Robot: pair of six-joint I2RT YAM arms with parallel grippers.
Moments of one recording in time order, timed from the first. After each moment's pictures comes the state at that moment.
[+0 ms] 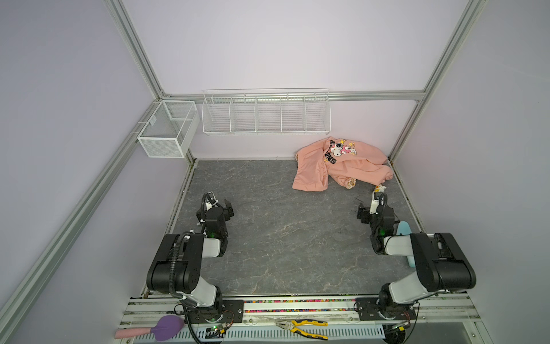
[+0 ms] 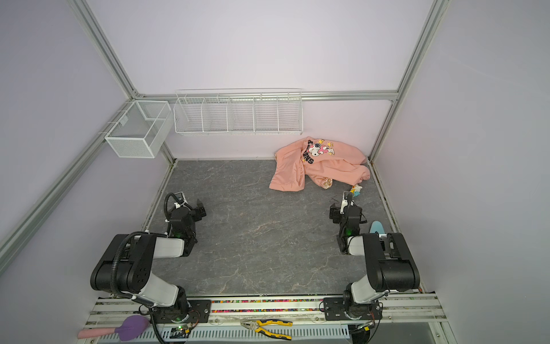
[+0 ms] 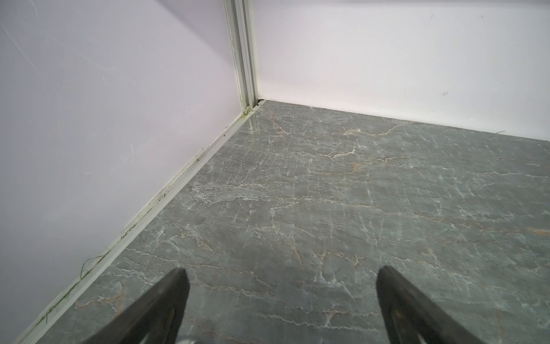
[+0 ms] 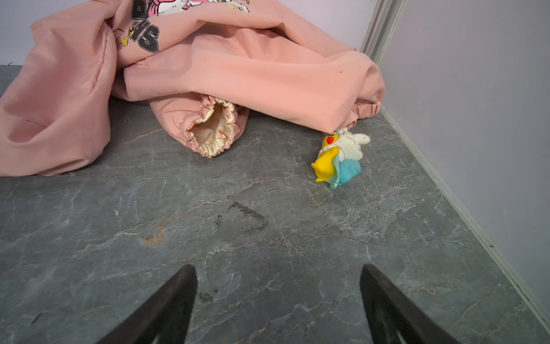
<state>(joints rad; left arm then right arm) -0.10 1.56 0.37 0.92 -0.39 -0.08 0.03 1.54 0.37 0.78 0.17 0.00</state>
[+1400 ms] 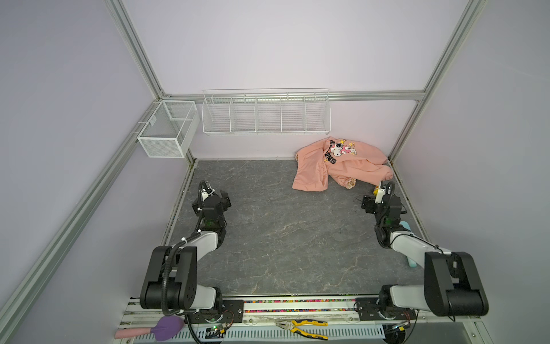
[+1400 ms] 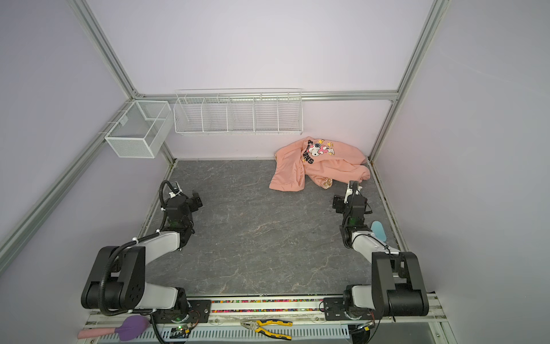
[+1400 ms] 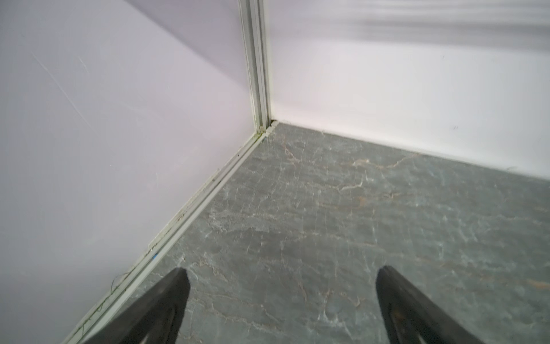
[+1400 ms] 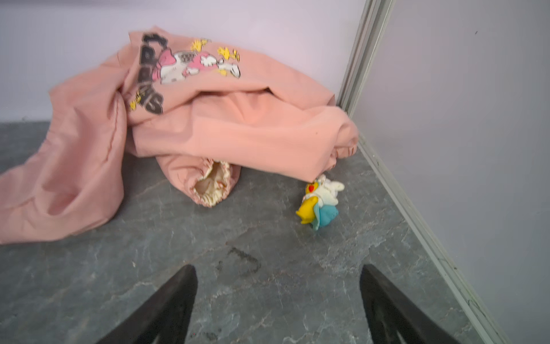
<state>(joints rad) -0.10 1.38 0.55 0.57 -0.46 -0.11 0.02 1.31 0.55 0.44 0.20 0.05</state>
